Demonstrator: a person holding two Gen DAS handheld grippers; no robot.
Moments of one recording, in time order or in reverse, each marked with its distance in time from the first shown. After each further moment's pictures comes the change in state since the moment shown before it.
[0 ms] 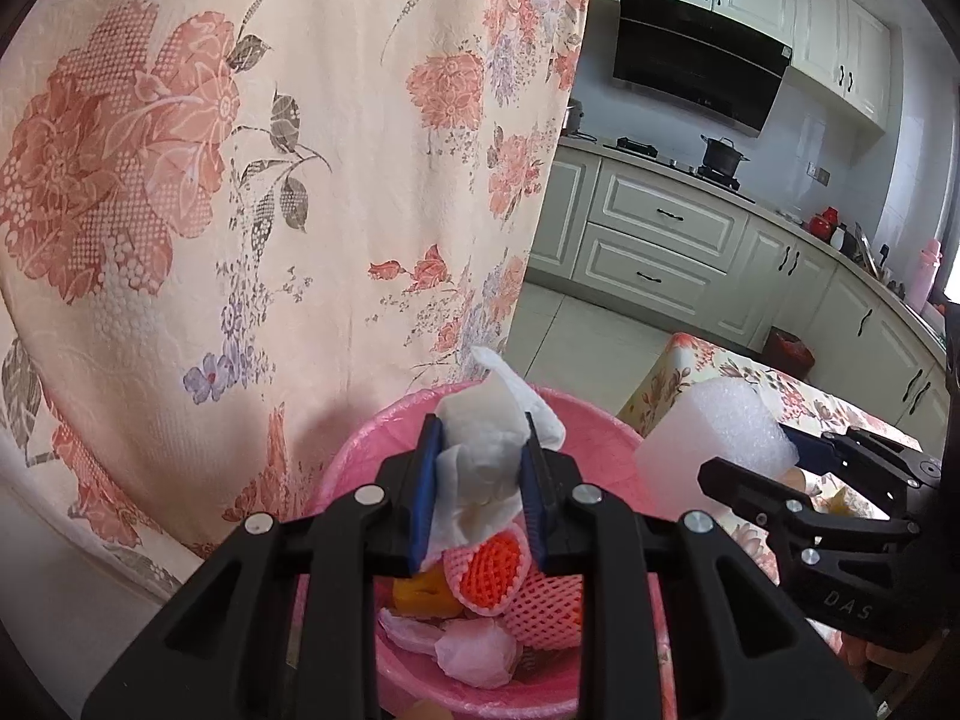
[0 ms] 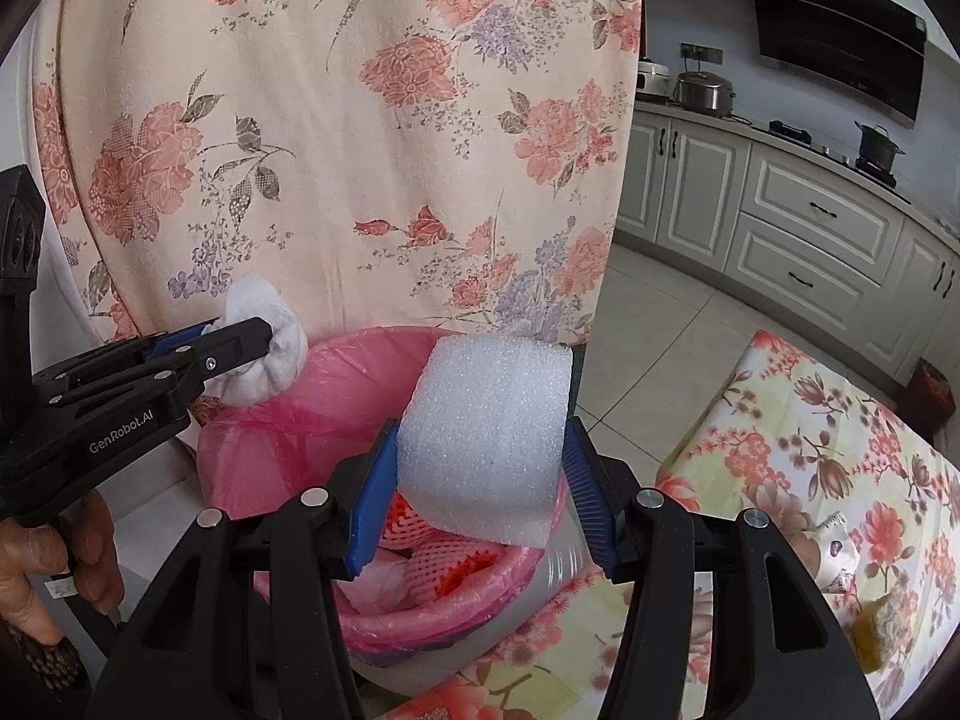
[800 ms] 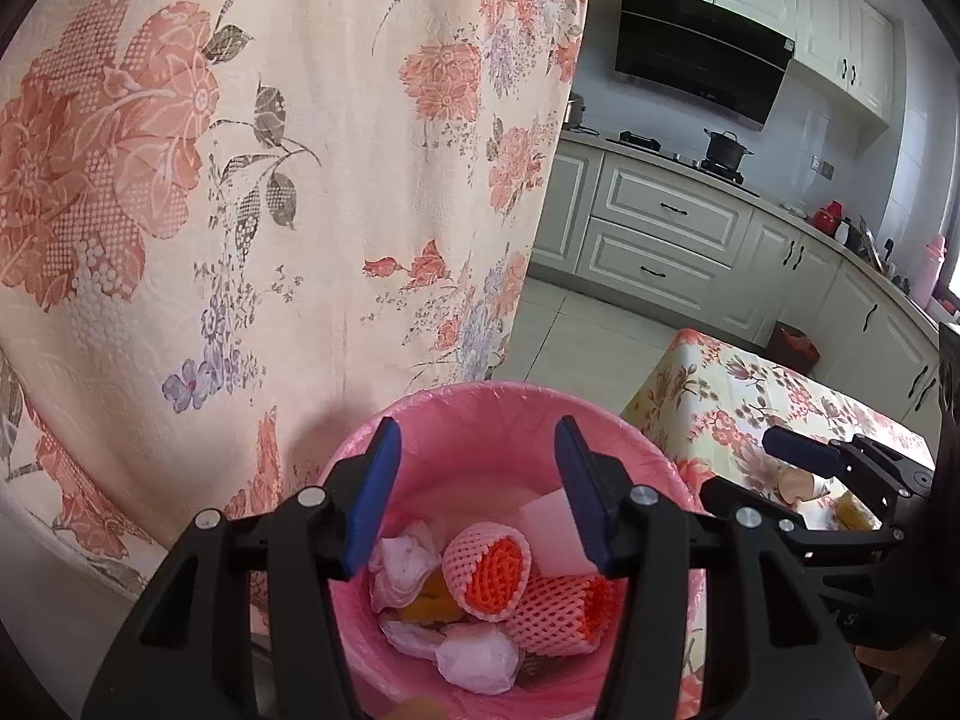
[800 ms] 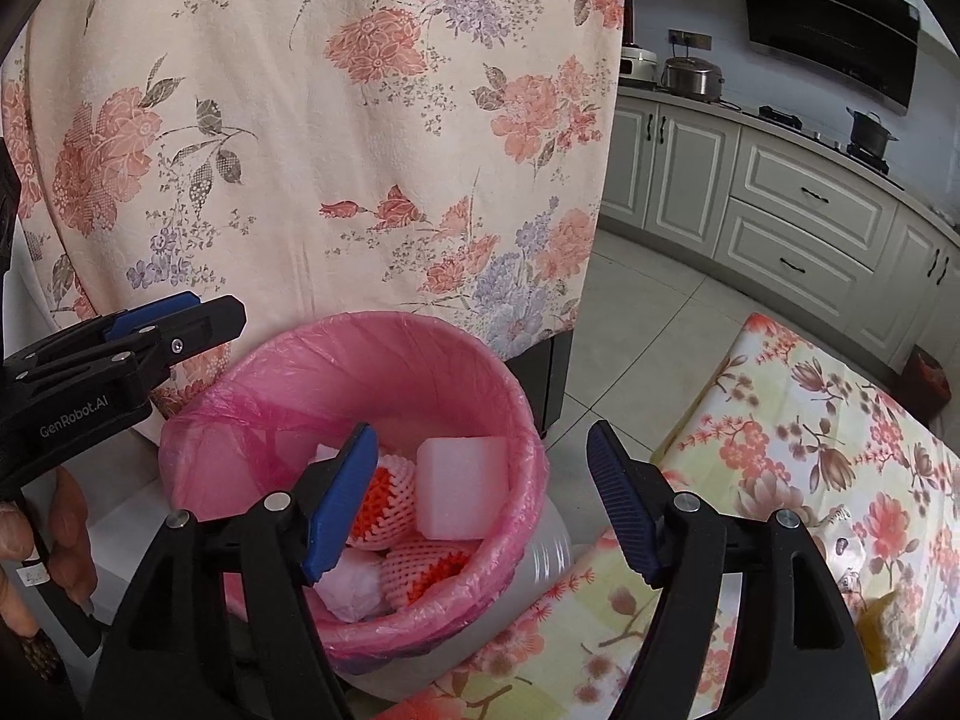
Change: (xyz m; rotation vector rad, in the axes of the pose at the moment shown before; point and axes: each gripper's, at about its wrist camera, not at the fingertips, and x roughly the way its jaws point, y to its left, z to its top) left arm 0.010 -0.005 0.000 0.001 0.015 -0.002; right arm 0.010 -0.021 -0.012 0.025 0.015 -0.040
